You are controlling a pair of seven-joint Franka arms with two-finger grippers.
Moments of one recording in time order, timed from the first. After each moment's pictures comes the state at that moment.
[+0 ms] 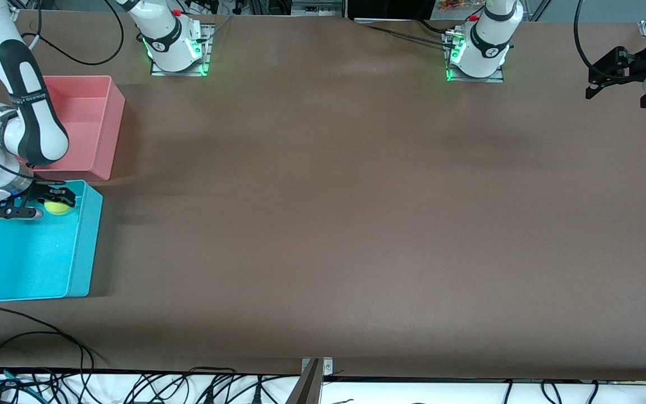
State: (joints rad) left arm 0.12 -0.13 -0.12 -1.62 0.02 1.44 0.20; right arm -0.17 0.44 -0.20 -2.06 0.01 2.55 -0.36
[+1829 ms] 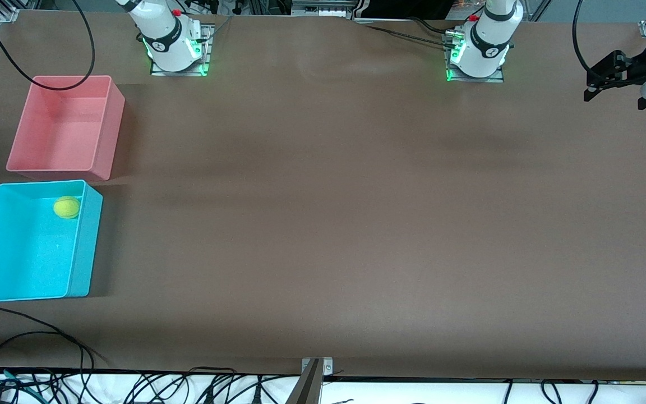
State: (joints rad) left arm 0.12 -0.12 -0.12 -1.62 0.02 1.43 0.18; right arm -0.15 0.20 -0.19 -1.41 0.03 1.49 -0.31
